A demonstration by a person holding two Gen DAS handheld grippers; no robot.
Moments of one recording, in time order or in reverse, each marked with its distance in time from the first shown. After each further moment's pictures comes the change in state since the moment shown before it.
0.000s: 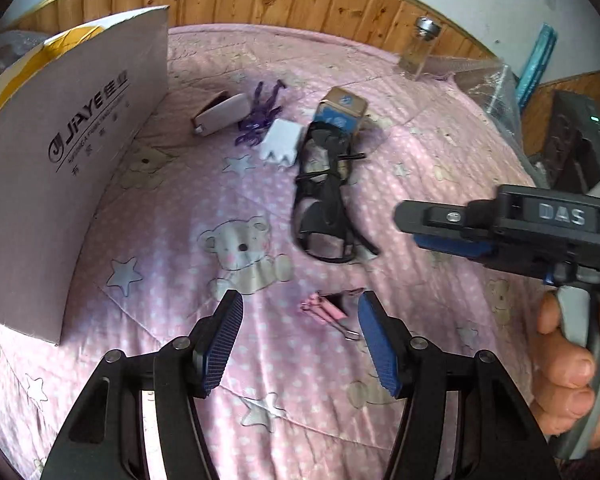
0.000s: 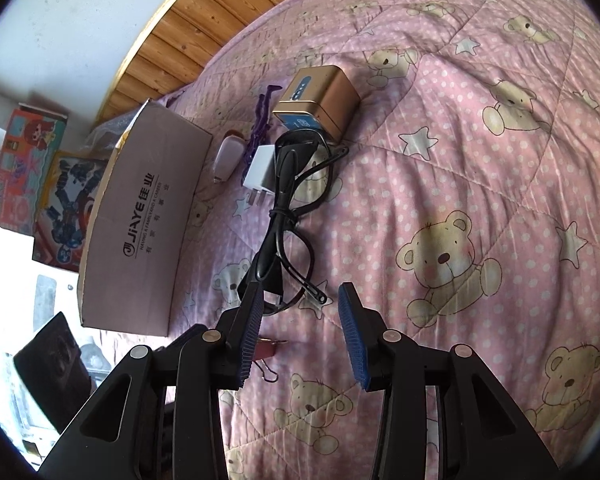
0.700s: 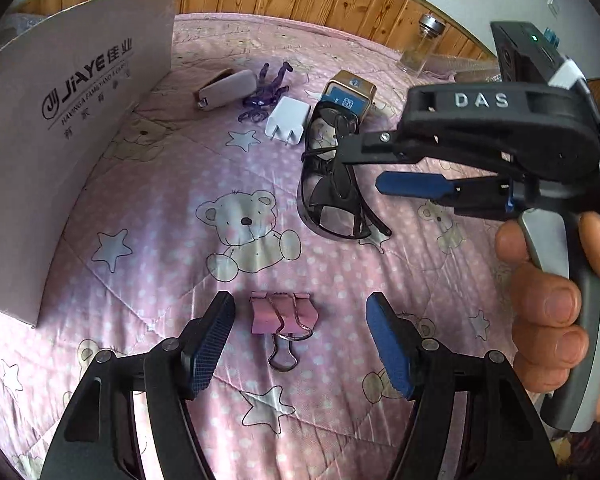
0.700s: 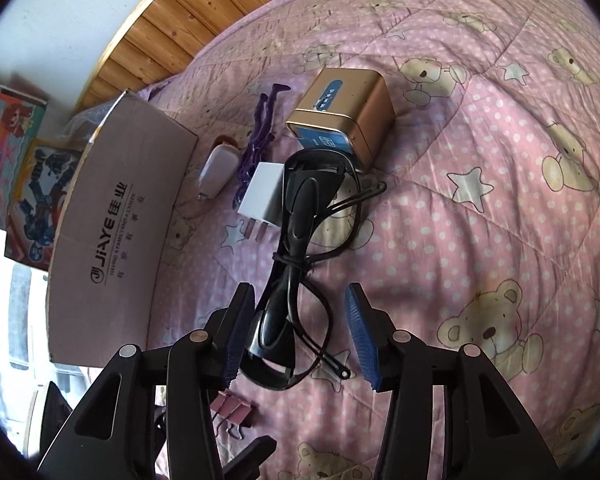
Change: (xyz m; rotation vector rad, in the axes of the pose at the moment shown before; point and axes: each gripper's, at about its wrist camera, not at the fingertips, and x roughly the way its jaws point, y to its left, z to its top) left arm 0.013 -0.004 -0.017 0.037 -0.011 -0.055; right arm 0.052 0.029 0.036 -0.056 0.016 -0.107
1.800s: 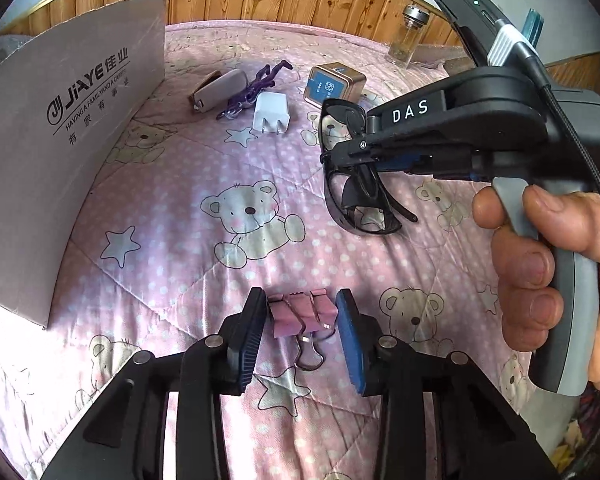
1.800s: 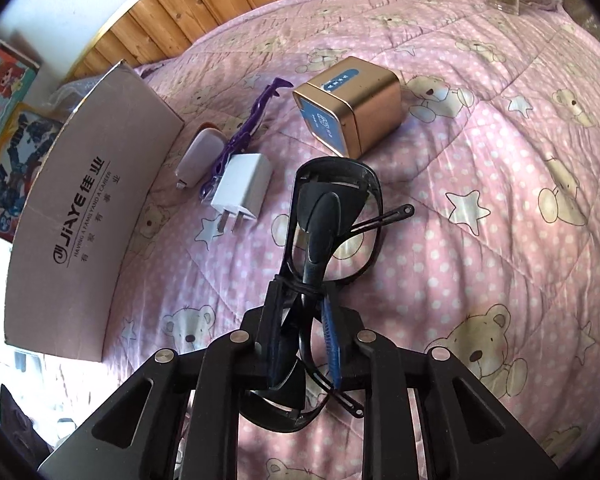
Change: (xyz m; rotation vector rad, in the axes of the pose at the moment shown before) left arm -0.006 -0.001 -0.017 0.061 -0.008 0.021; right arm 0.011 0.008 -0.005 -0.112 -0.020 -0.115
